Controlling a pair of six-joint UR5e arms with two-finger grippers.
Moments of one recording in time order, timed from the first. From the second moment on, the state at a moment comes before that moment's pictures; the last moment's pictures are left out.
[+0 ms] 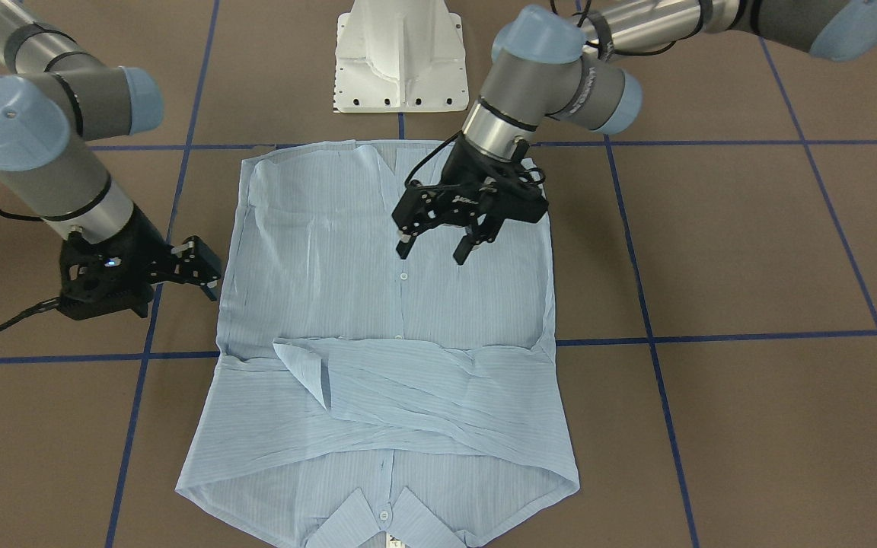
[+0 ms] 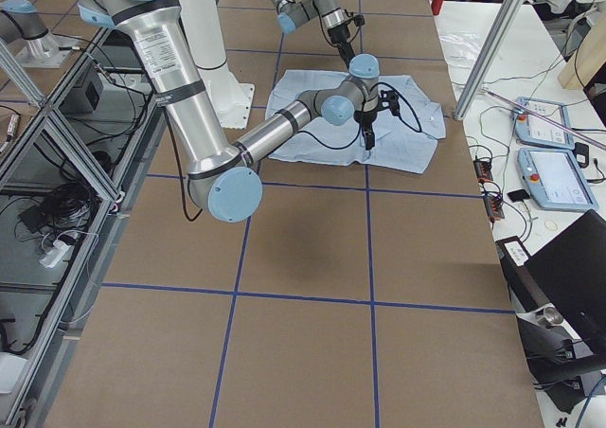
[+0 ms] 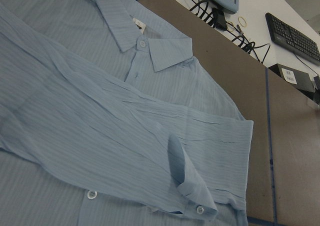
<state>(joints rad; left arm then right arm) -0.58 -2.13 -1.75 -2.14 -1.66 -1.53 0.85 -1.10 1.68 -1.36 2.03 0.80</state>
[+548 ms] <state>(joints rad) -0.58 -1.87 -1.98 -2.13 -1.68 -1.50 0.75 -0.84 1.40 -1.34 1.85 0.84</state>
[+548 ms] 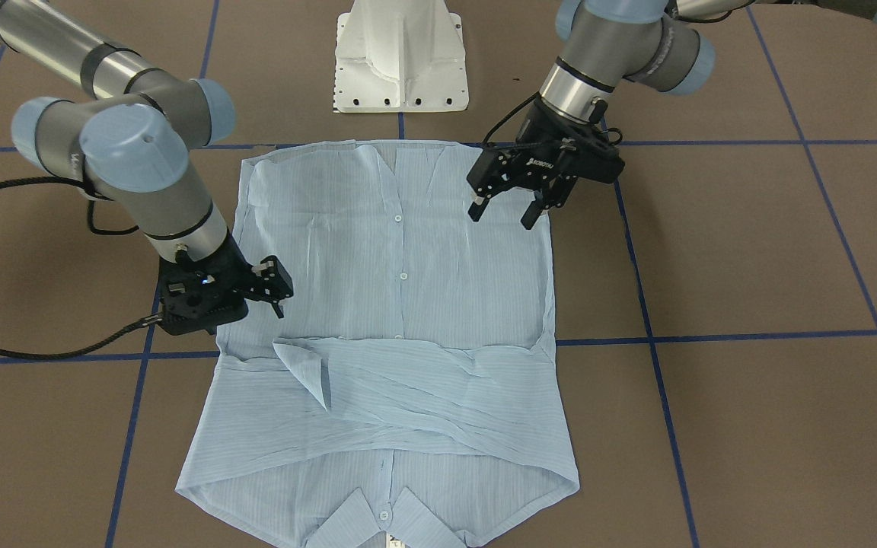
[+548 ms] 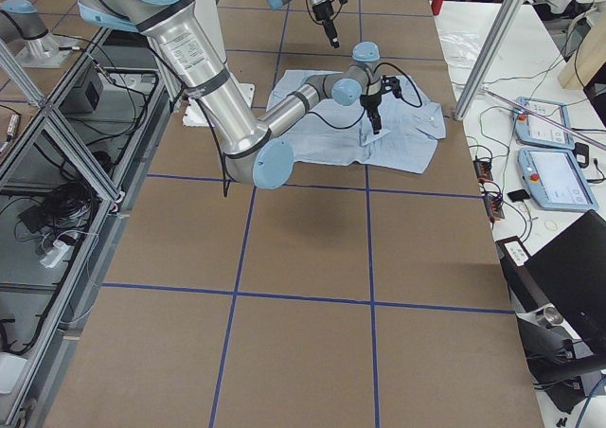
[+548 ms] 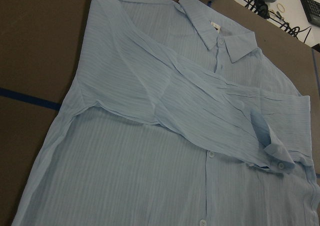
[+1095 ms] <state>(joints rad) -0.58 -1.86 -1.99 -2.13 -1.68 -1.50 0.71 -0.75 1.19 -1.27 1.74 0.81</state>
